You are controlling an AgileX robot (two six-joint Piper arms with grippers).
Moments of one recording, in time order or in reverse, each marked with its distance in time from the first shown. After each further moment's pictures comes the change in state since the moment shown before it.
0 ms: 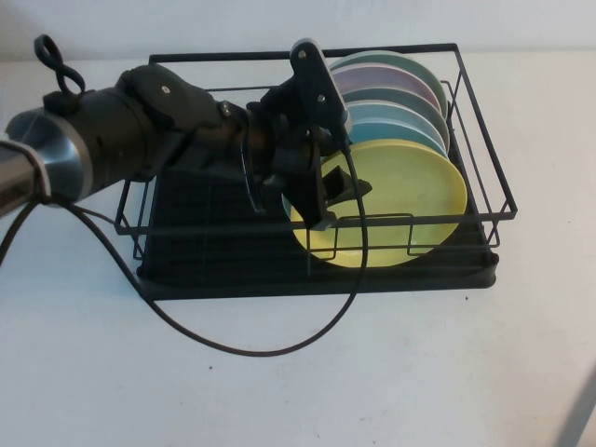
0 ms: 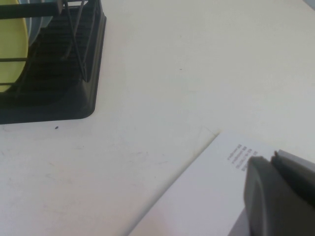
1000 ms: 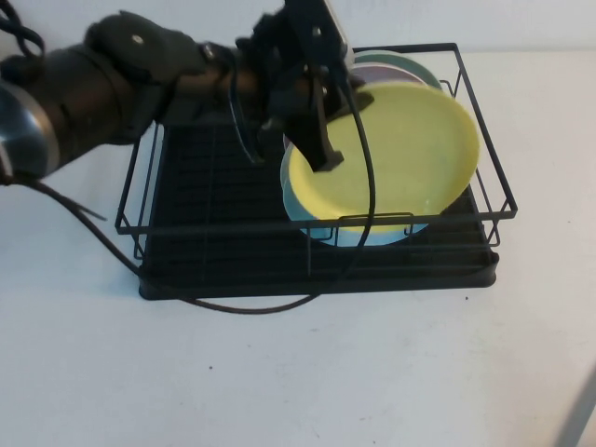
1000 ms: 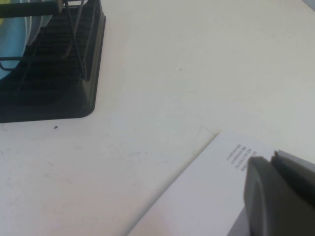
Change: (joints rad) right arm 0.000 0.000 0.000 -0.002 0.000 0.000; left arm -0.004 -0.064 -0.076 -0.070 -0.050 0.077
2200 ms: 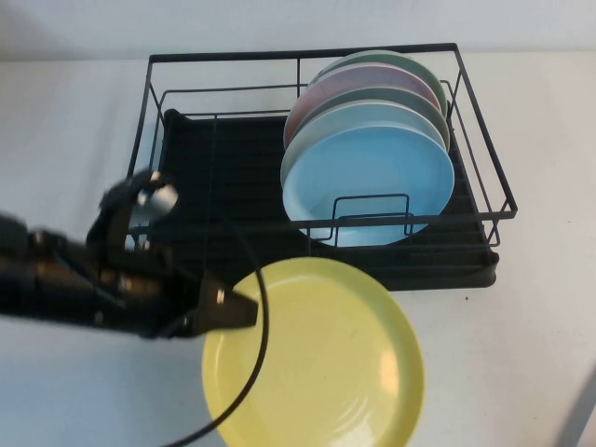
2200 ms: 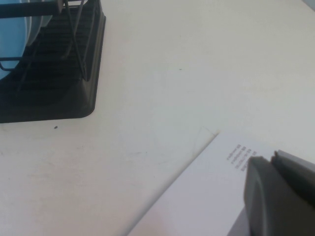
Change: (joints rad) right arm 0.000 0.000 0.000 -0.002 0.000 0.000; left arm 0.260 -0.373 0.640 0.004 0.404 -0.926
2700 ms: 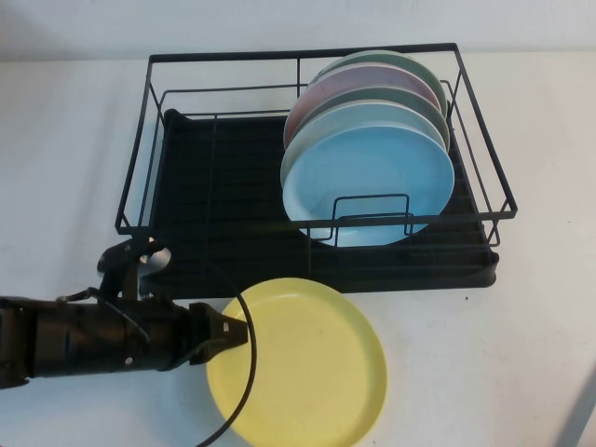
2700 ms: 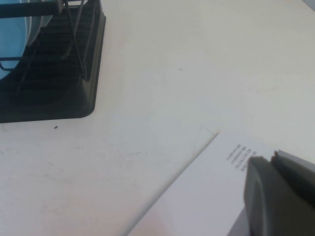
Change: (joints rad) right arm 0.000 0.000 0.000 0.000 0.000 0.000; left arm 0.014 0.219 0.254 -0.586 -0.280 0.594
